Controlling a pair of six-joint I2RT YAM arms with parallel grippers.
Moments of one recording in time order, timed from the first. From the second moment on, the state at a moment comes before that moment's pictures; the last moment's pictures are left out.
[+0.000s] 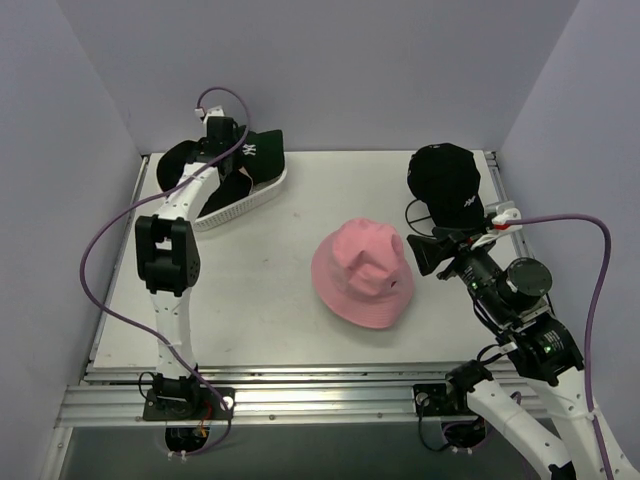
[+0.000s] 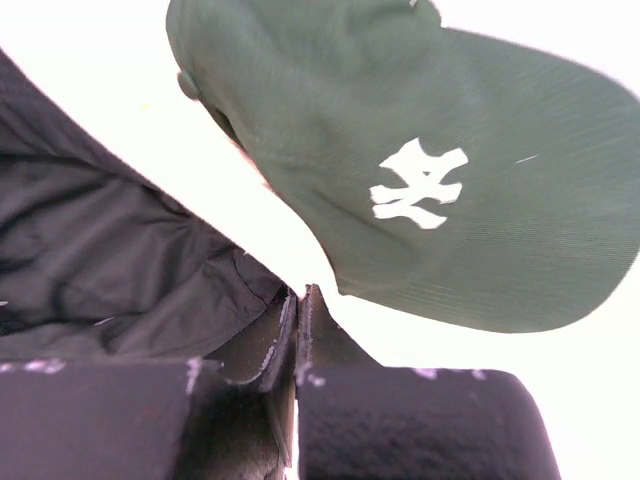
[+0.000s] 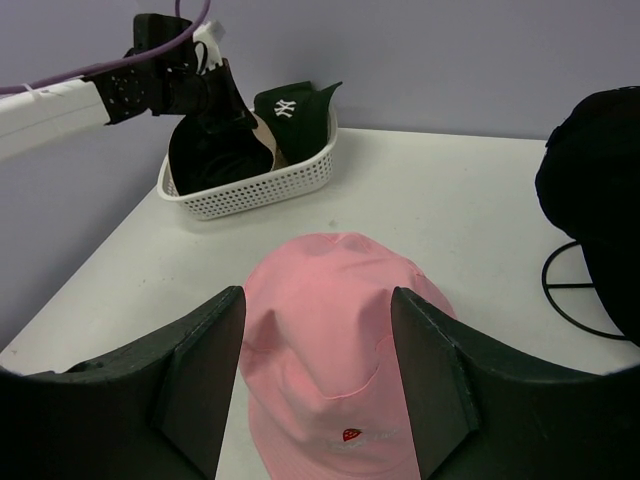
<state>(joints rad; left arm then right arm) -0.17 2.24 2.00 -0.38 -0.24 -0.43 0.45 0.56 0.91 -0.35 -0.04 0.29</state>
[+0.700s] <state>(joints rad) -0.17 1.90 2.00 -0.61 -0.16 -0.35 0.45 0.73 0.92 -0.32 -0.10 0.29</state>
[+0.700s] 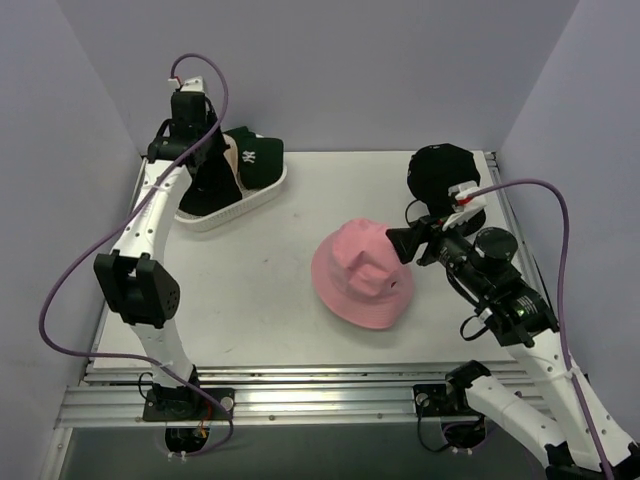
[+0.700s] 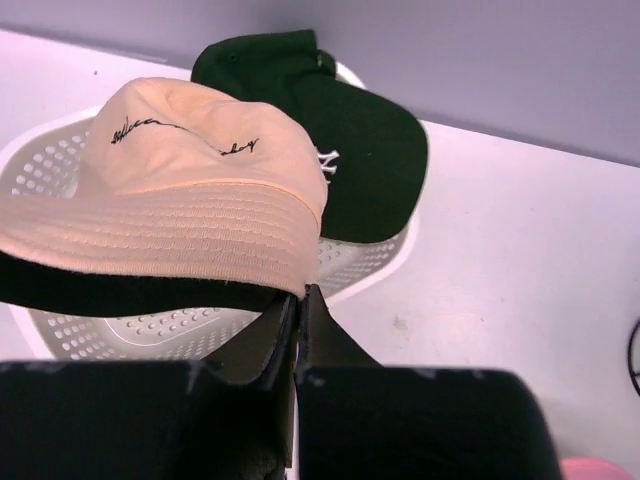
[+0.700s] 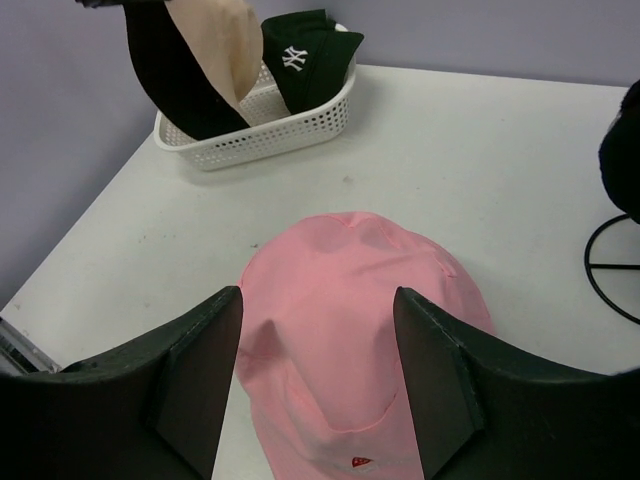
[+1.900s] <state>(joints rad) -0.35 1.25 1.78 -0.73 0.66 -0.30 0.62 1.11 1.17 -0.05 -0.52 0.25</state>
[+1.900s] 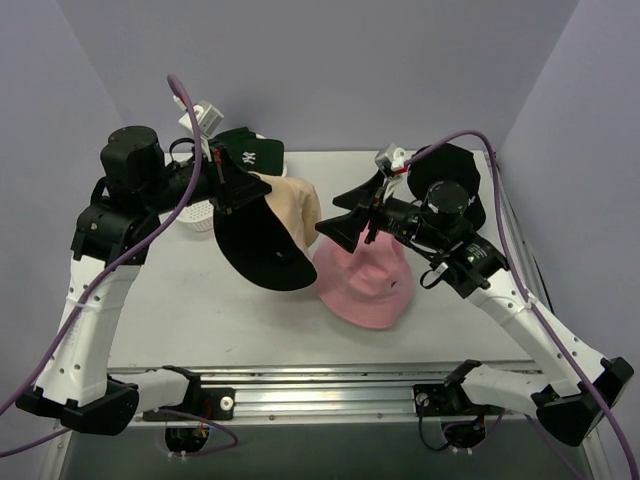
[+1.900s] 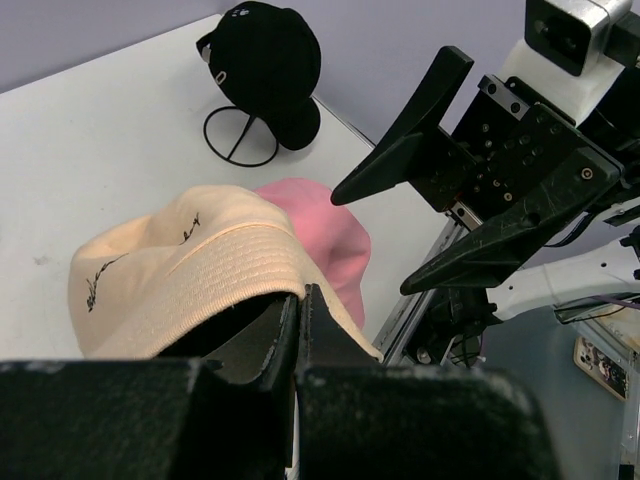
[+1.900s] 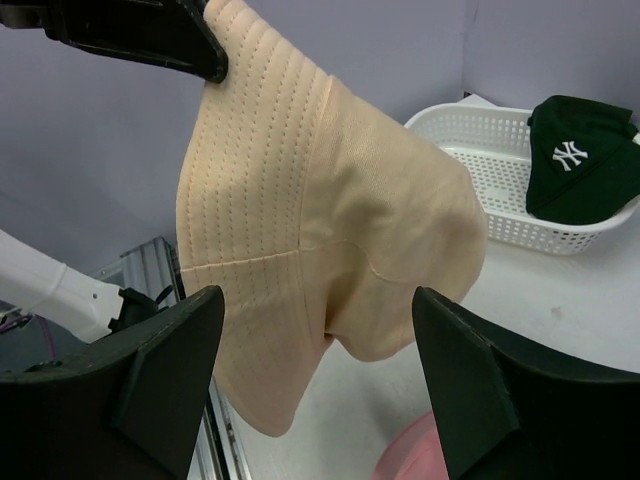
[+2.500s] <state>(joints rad) -0.35 1.20 1.78 -0.73 0.67 -0.30 0.72 1.26 1.17 0.03 -0.32 0.22</state>
